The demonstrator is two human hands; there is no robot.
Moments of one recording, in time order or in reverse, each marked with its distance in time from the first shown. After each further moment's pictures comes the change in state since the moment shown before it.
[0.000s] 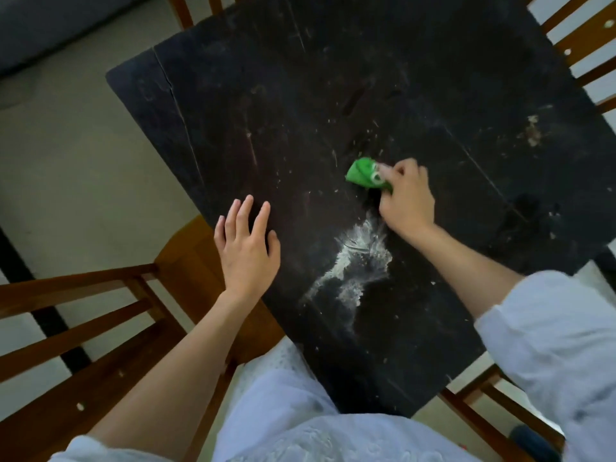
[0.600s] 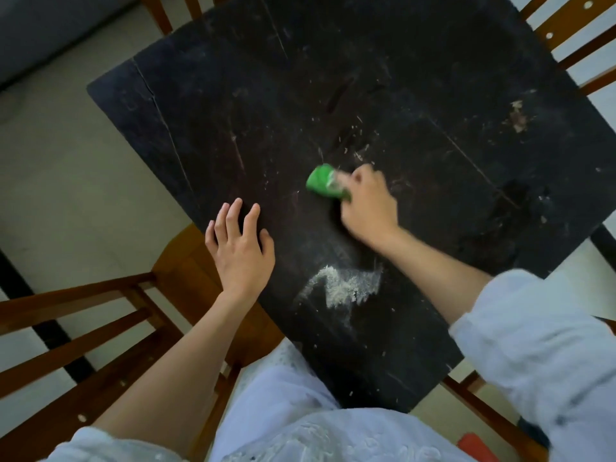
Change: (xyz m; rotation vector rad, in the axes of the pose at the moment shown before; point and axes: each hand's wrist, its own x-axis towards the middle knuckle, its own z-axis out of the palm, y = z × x) left_hand 0.003 0.008 0.000 -0.014 0.015 -0.064; right_hand -0.017 -0.035 0.011 0.073 -0.063 -0.032
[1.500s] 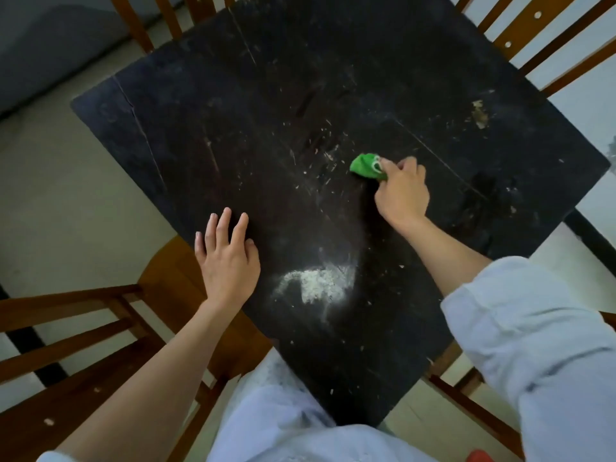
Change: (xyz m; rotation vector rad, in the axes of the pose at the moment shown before) left_hand -0.021 0.012 0.001 0.039 -0.092 0.042; right_hand -0.002 0.076 -0.025 -0.049 0.189 0.291
